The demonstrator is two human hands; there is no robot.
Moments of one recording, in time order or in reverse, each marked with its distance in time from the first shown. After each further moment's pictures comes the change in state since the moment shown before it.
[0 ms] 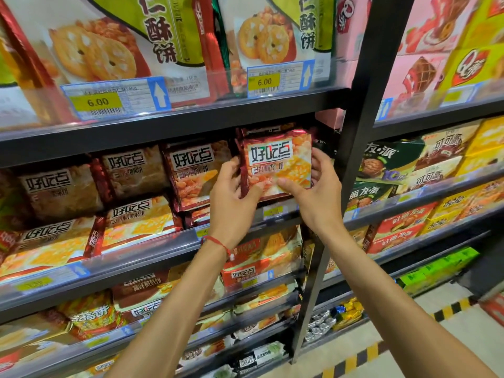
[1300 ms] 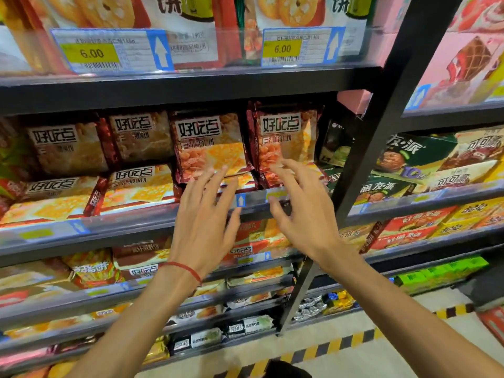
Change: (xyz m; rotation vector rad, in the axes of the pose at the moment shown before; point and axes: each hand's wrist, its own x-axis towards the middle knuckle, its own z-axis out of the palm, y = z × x) left_hand -0.057 -0.037 -0.049 1.201 -0.073 0.357; right_hand -0.030 0.023 -0.002 -0.674 -0.326 -0.538
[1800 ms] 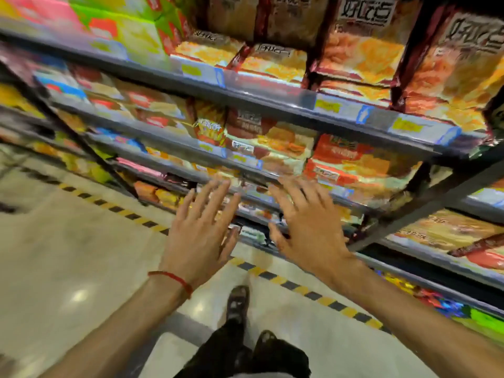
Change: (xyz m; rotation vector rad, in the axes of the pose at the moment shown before) left_hand -0.255 0.046 -0.070 0.374 -0.431 -0.475; right_hand -0.134 -0.088 0.038 -0.052 -0.508 -0.603
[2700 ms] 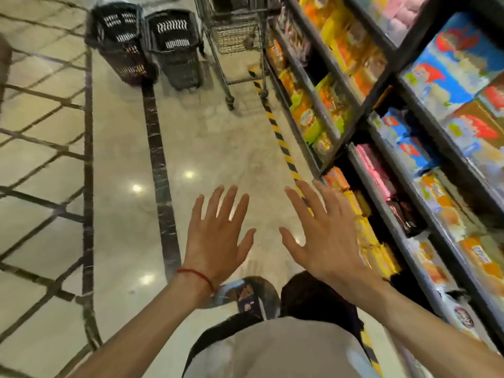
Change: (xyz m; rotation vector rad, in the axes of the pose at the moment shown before) left_hand -0.385 -0.391 0.042 0.068 -0.259 -0.997; right_hand 0.185 -0.564 0.104 0.257 -0.078 -0.757
